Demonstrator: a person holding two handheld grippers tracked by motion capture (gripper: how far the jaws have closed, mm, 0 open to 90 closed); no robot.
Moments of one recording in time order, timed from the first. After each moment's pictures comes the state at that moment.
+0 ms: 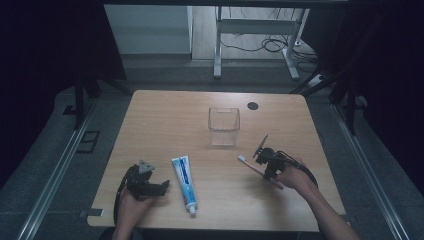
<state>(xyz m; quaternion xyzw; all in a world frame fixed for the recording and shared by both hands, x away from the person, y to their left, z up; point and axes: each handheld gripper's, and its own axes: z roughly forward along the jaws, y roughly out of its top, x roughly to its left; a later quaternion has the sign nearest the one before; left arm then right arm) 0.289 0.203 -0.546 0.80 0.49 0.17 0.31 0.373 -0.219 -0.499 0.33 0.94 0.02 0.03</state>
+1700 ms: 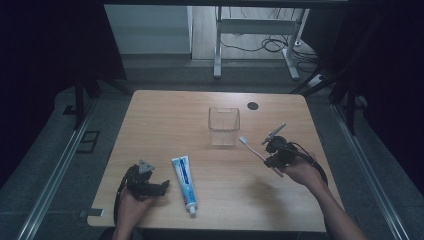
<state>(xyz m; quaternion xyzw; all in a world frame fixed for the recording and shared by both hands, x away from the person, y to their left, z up) 0.289 0.203 -0.546 0.80 0.49 0.17 0.31 0.364 -0.235 -0.436 0.33 0.93 0.16 0.08</state>
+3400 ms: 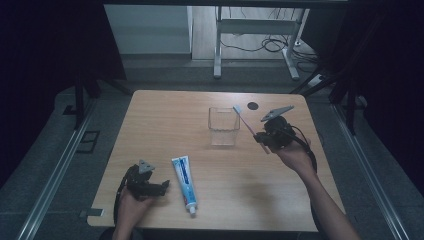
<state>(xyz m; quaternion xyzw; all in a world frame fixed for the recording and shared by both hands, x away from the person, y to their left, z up) 0.289 0.203 -0.546 0.80 0.49 0.17 0.31 0.384 -0.217 -0.387 0.34 0.88 0.31 0.15</state>
